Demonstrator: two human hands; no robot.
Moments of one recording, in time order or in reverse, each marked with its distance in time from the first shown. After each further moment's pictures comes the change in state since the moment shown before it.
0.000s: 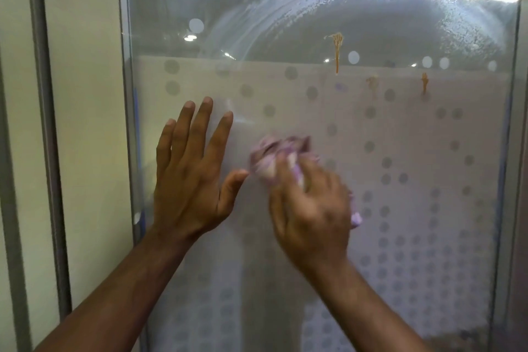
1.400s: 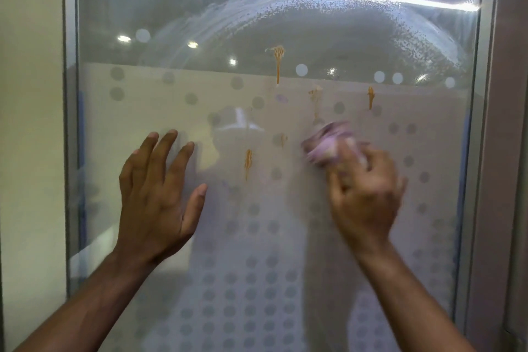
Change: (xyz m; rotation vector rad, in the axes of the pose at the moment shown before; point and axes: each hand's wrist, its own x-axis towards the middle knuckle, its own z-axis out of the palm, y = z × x) left_hand -0.020 0.059 0.017 0.085 -0.011 -0.126; right_hand 0.026 0.177 -0.038 -0.106 0.086 0.208
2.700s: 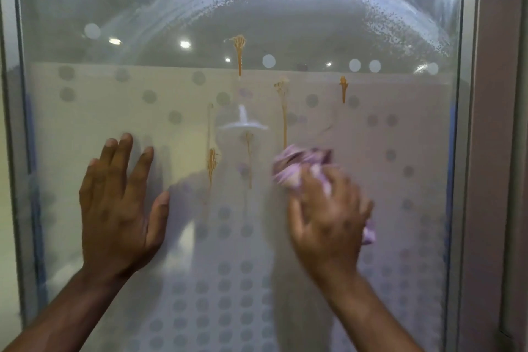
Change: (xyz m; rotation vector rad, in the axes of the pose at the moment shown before) left_hand -0.009 0.011 0.018 -0.011 0.071 -0.005; right_hand -0.042 0.006 -0.001 0.087 -0.099 -0.055
